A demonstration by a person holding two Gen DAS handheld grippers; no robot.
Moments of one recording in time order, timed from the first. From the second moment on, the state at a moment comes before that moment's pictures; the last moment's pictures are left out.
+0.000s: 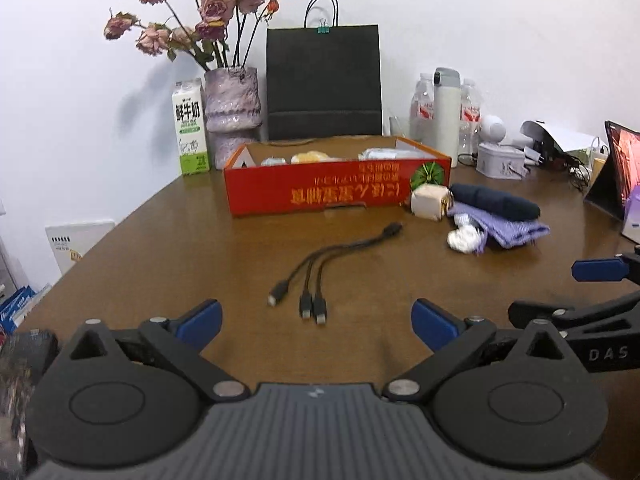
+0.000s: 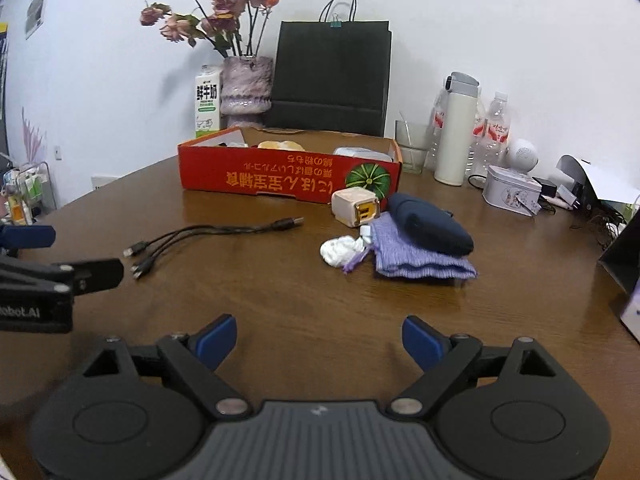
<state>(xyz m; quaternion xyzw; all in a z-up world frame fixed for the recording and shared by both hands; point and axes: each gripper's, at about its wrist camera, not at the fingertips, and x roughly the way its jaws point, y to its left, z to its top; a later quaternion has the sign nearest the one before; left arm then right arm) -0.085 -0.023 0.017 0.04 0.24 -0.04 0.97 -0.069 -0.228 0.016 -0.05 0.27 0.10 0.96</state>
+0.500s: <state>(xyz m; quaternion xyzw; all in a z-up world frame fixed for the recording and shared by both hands) 0.039 -0.035 0.019 0.09 0.30 -0.11 0.94 0.010 -0.222 0.043 -0.05 0.26 0.13 0.96</state>
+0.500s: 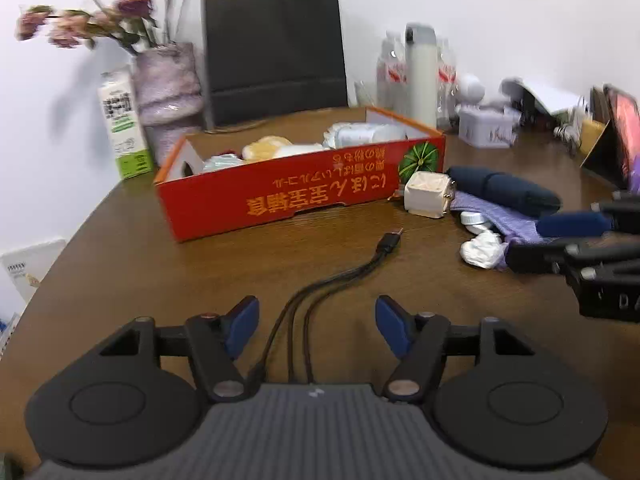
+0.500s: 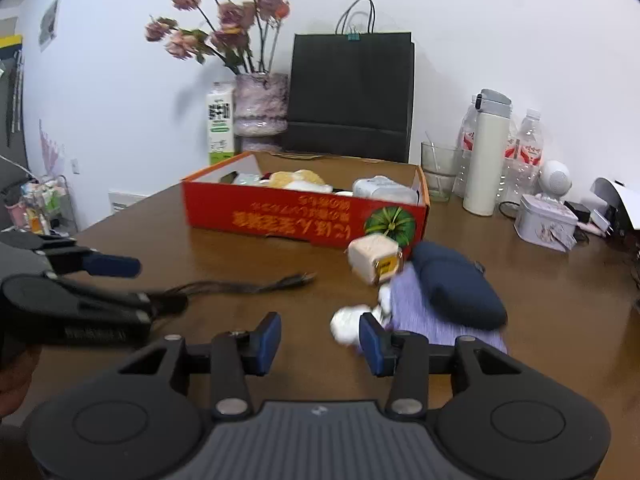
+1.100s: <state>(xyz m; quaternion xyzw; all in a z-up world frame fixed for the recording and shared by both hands) 0.030 -0.005 0.013 -0.04 0.31 -0.09 0.95 0.038 -0.205 0.017 -0.04 0.31 0.16 0.94</state>
